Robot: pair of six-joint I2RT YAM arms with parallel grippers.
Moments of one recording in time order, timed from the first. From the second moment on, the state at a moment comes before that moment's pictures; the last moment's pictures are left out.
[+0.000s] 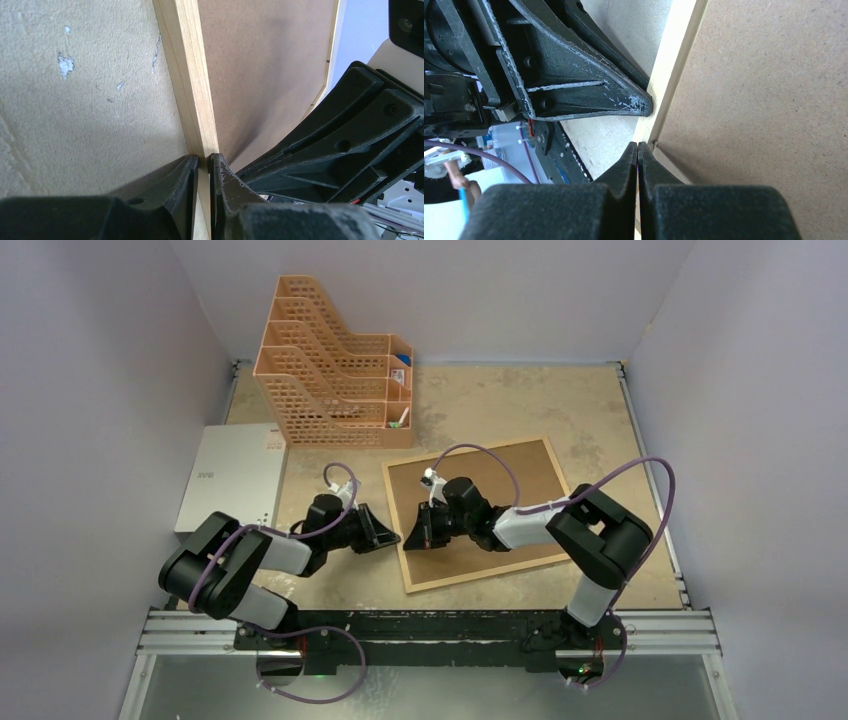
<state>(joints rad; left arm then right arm) -0.45 1.48 0.22 0.62 0.44 -0.92 0.83 1.73 0.68 0.40 -0.47 0.76</state>
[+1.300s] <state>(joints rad) -0.45 1.47 0.21 0.64 0.42 -0.92 0.74 1.88 0.74 0.38 -0.64 0.89</state>
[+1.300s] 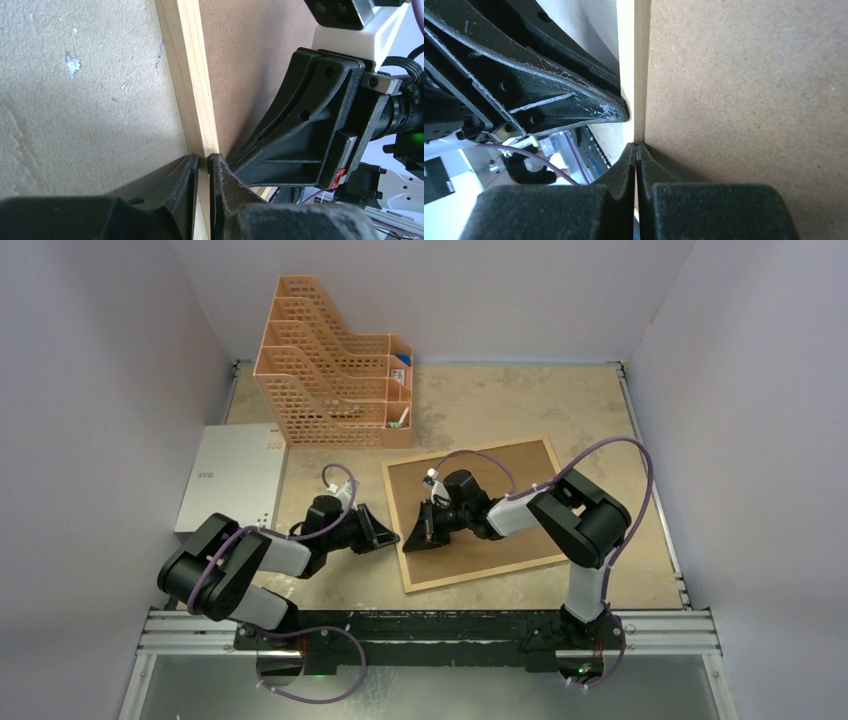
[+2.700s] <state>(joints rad) -0.45 1.37 0.32 0.39 0.33 -0.88 0.66 1.57 0.76 0.13 -0.11 0.86</state>
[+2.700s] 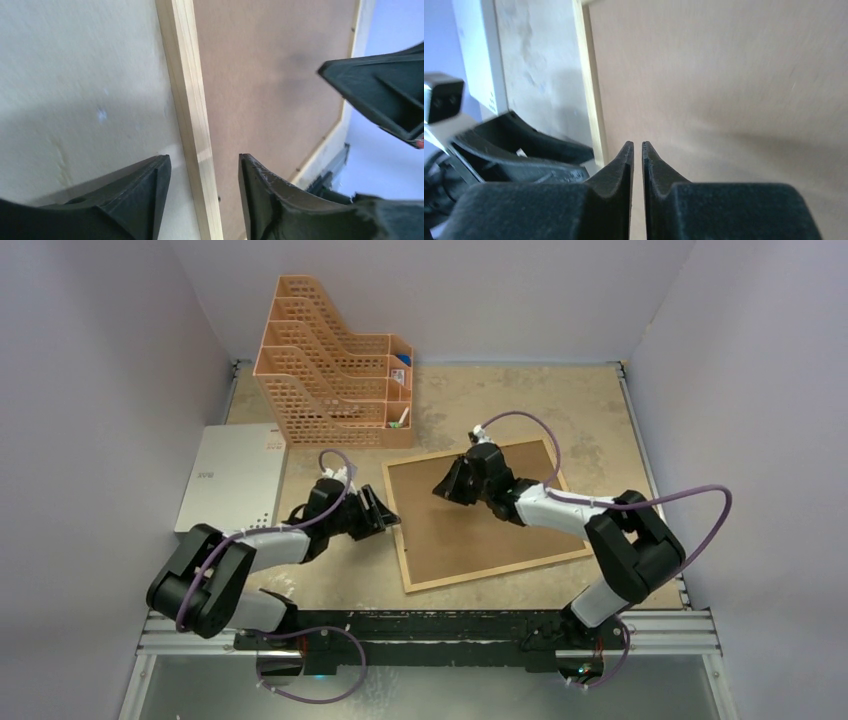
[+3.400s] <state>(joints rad) -0.32 1.64 0.97 -0.05 0.14 -0.40 0.30 1.36 0.91 -0.57 0.03 0.83</state>
